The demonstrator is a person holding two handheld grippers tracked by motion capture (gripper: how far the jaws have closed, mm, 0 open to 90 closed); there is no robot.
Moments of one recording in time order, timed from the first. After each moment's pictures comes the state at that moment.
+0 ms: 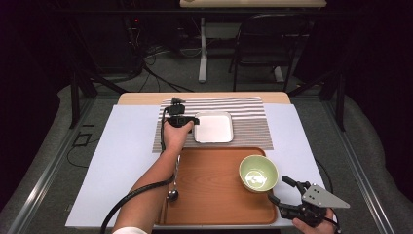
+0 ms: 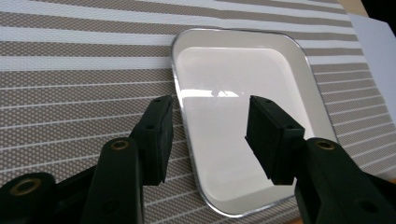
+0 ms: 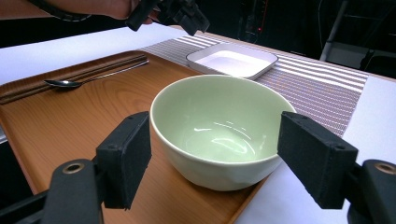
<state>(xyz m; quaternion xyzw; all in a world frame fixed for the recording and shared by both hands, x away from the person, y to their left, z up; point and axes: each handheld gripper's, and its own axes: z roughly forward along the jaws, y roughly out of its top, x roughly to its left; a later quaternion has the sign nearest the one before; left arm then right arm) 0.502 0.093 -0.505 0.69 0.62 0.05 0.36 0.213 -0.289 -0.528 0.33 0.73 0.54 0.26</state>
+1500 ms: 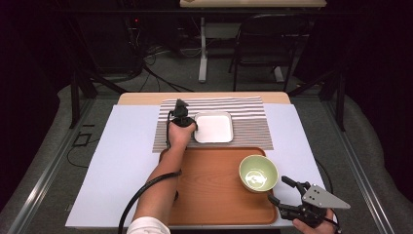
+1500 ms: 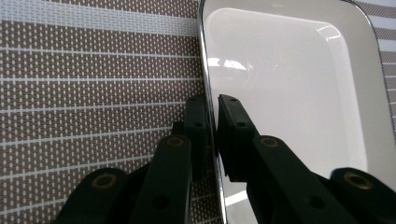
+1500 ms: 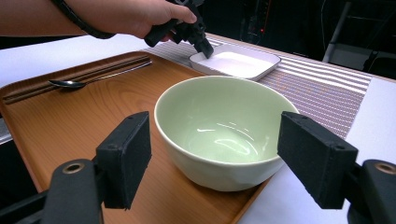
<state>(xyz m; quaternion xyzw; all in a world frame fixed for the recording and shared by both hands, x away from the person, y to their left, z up) 0.532 0.083 -0.542 0.69 0.66 -0.01 0.30 0.212 -0.289 -0.528 0.32 0.73 0.55 0.25</state>
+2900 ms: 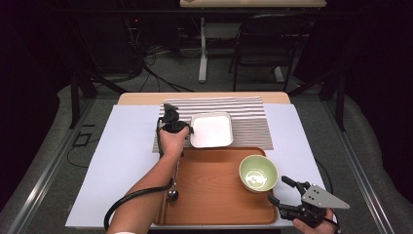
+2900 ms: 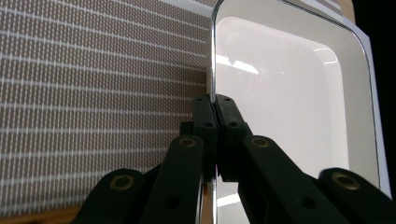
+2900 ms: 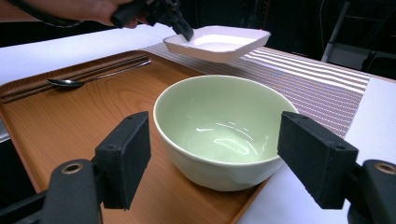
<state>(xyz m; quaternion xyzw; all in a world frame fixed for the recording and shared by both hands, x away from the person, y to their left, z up) 0.474 0.104 -0.506 0.62 0.69 -0.05 0.35 0.212 -0.288 -0.527 0.32 0.73 0.54 0.26</state>
